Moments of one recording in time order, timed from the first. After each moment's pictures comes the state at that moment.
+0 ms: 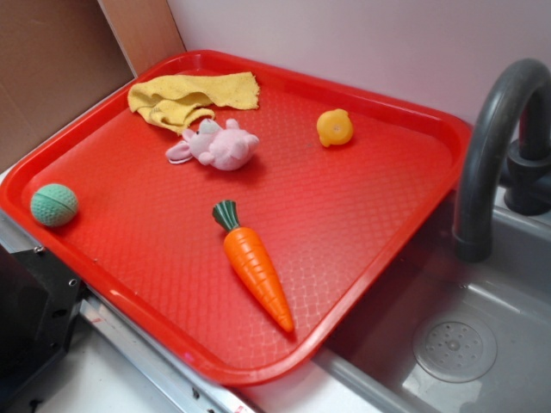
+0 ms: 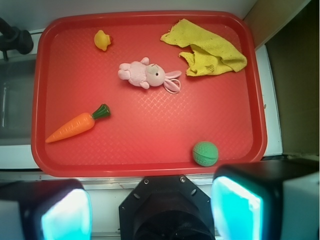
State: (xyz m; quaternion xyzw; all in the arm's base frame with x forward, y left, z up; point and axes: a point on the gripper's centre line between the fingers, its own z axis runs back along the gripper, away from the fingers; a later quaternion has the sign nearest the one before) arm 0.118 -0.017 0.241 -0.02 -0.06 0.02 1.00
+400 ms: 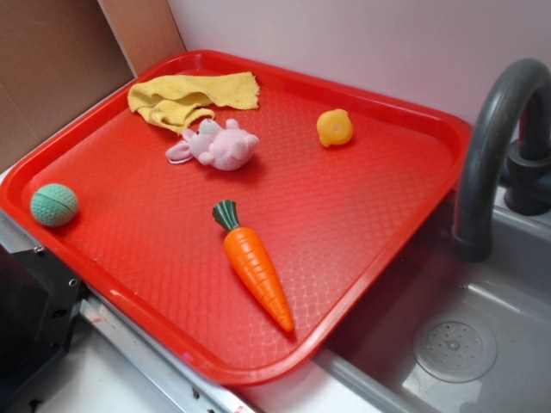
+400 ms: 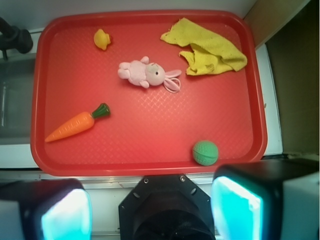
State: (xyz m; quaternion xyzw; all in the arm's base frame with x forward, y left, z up) arm 0.117 -0.017 0.238 -0.02 -0.05 0.01 1.00
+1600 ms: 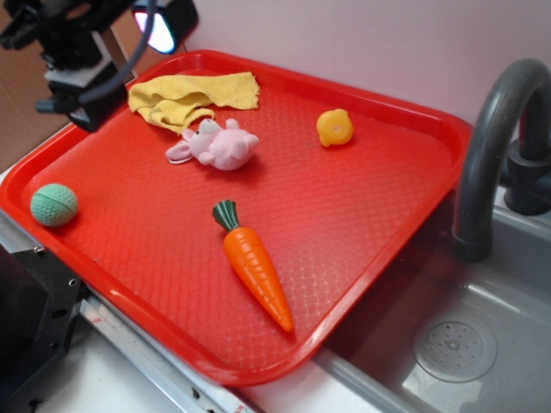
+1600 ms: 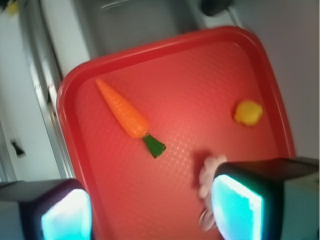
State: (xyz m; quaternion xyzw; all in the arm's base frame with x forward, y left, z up) arm 0.181 -0.099 0.176 0.02 -0.02 -0.64 0.77
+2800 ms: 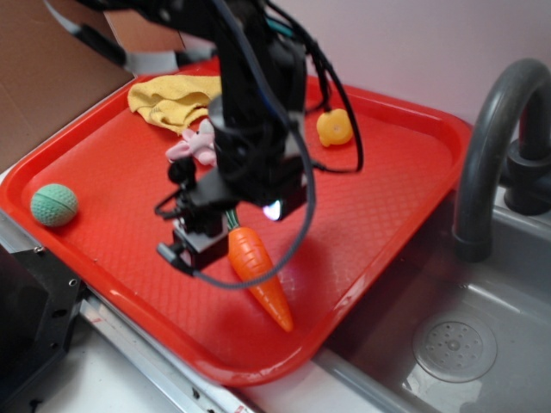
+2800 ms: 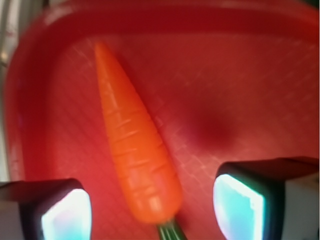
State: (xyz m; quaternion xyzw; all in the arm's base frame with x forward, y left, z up) arm 0.187 -0.133 0.042 0.00 0.12 -0.71 0.69
